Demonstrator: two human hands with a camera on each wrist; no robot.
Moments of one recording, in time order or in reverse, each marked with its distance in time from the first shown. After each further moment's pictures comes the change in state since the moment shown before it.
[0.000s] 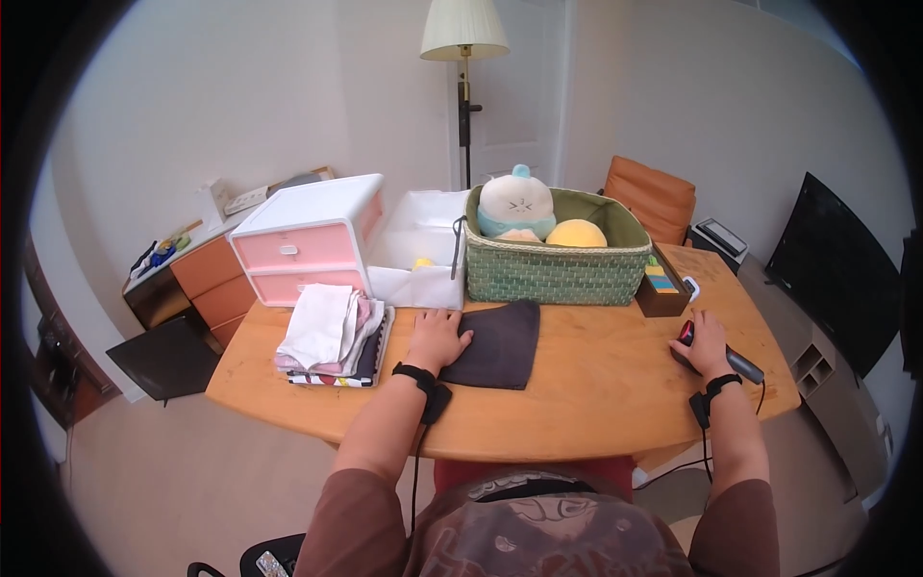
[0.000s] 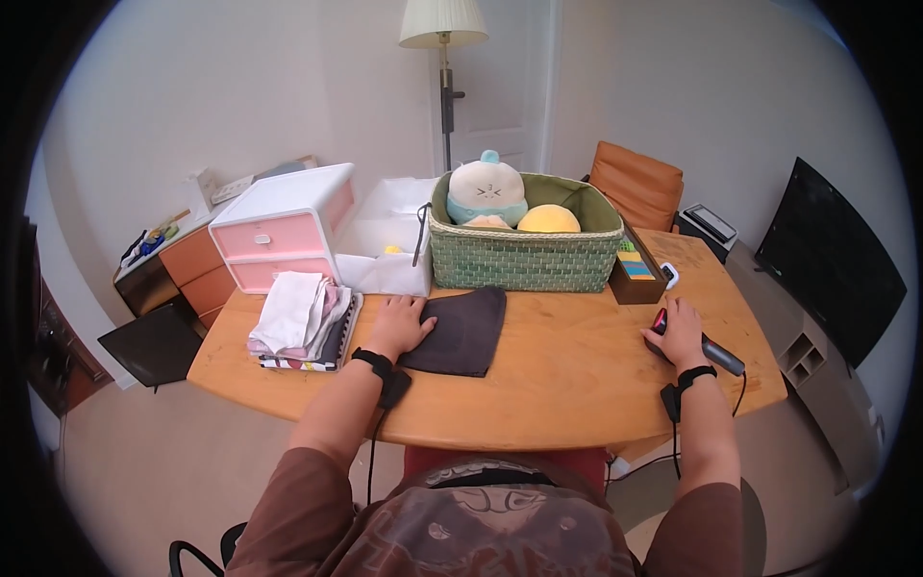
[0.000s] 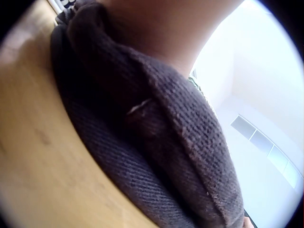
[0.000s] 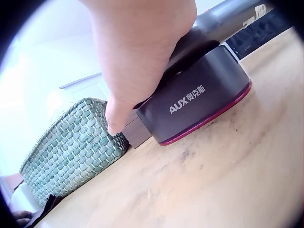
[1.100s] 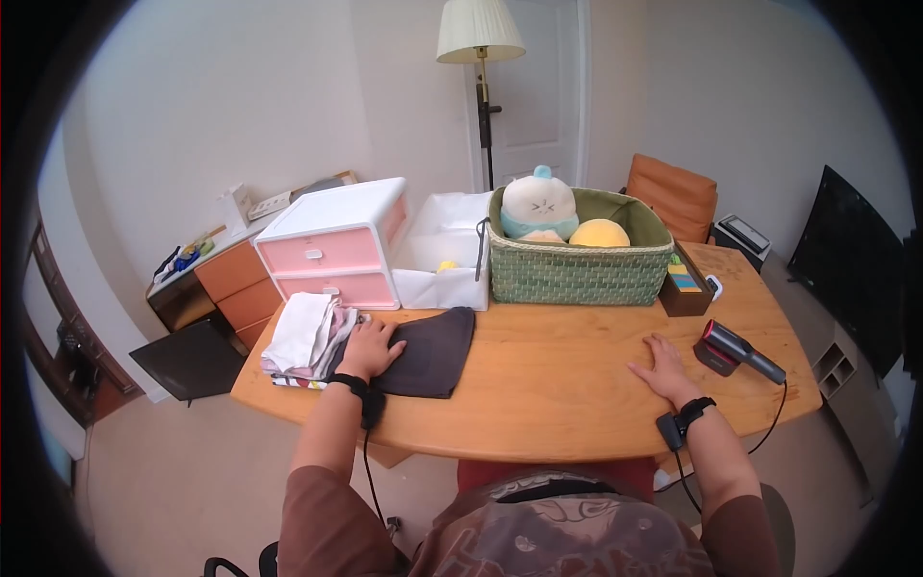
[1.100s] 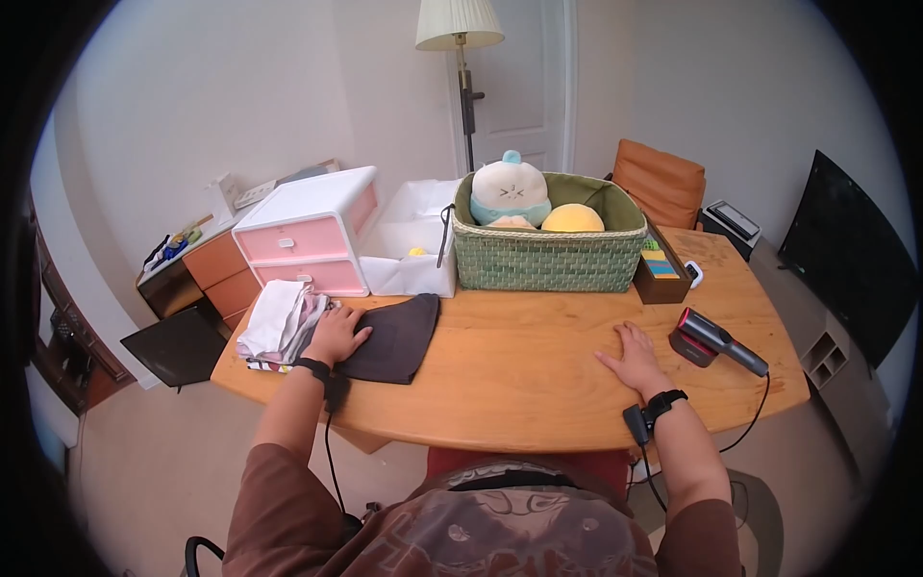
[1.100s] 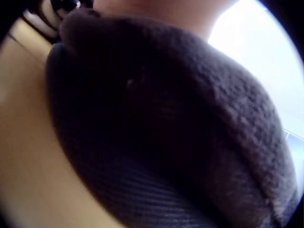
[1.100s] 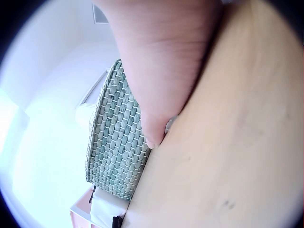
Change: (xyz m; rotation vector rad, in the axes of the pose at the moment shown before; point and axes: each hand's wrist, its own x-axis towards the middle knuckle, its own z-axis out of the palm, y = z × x) left_hand -0.072 -0.147 -0.033 0.120 -0.018 -0.016; right_hand -0.024 -0.097 0.065 0.490 -0.247 -0.045
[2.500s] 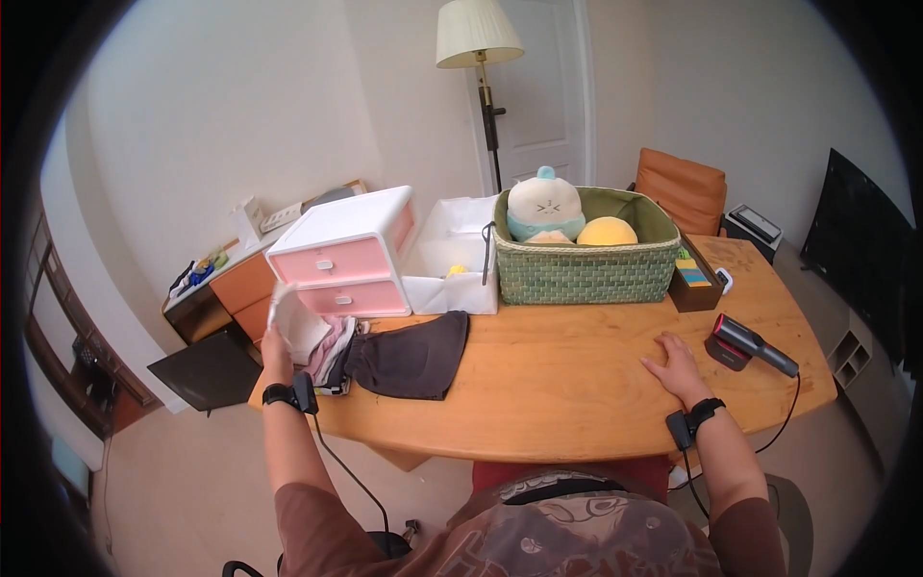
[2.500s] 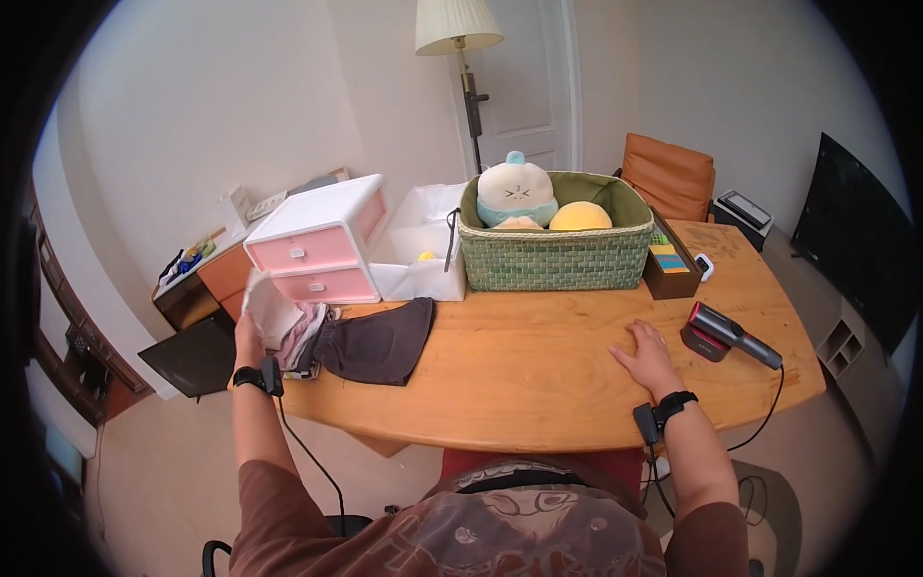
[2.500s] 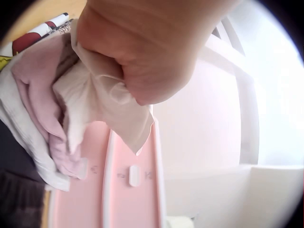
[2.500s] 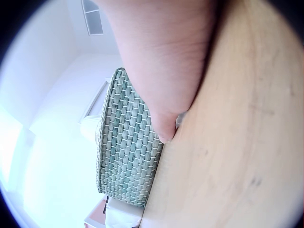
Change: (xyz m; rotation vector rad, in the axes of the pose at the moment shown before) left_hand -0.061 -0.193 -0.044 -1.033 0.450 -0.852; right_hand -0.006 -0.008 -0.004 0.076 0.121 -0.001
